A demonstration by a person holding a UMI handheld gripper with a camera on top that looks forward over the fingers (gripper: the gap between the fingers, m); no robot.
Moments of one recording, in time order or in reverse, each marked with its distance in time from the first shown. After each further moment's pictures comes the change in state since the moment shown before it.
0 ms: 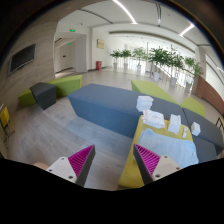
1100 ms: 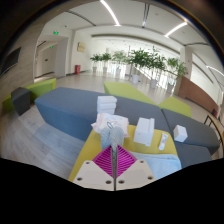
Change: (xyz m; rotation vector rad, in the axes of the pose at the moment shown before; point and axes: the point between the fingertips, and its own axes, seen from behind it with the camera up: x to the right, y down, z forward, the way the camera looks) arm 0.222 -0.009 0.117 0.053 0.211 0.038
